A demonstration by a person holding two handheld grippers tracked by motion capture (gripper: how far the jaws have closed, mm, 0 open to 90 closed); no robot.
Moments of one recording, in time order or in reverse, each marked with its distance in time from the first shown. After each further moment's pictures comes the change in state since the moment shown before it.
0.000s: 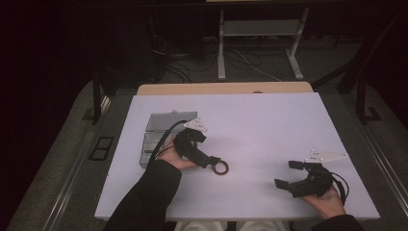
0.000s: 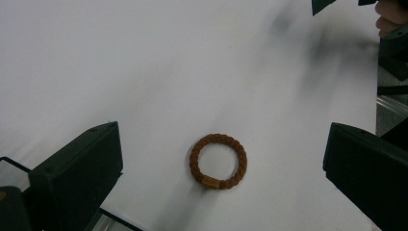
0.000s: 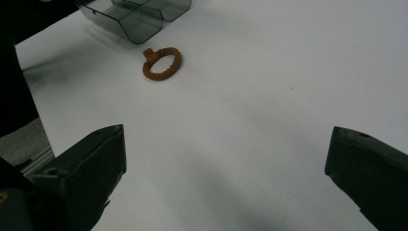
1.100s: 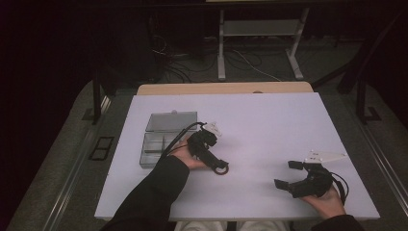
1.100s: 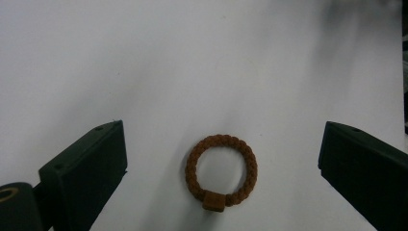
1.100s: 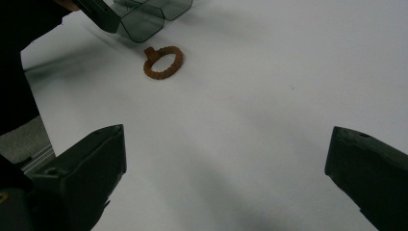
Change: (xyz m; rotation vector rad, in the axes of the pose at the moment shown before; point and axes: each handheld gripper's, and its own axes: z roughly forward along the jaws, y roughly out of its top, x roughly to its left) left arm 0.003 0.010 0.041 0.135 -0.047 0.076; right arm 0.000 0.000 0.001 0.000 0.003 -0.008
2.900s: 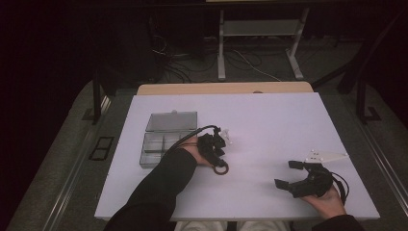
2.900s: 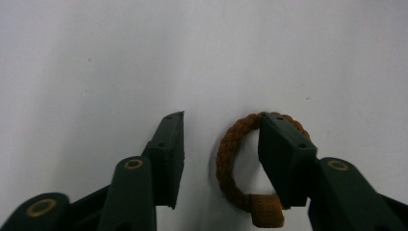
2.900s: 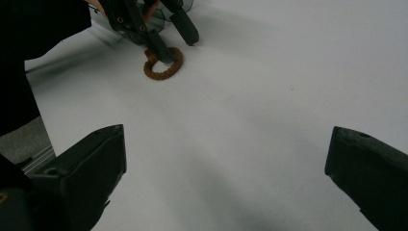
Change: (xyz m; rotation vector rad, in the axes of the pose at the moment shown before) left arm 0.016 0.007 0.043 0.215 -0.025 0.244; right arm -0.001 0.000 -0.001 -0.002 0.001 -0.002
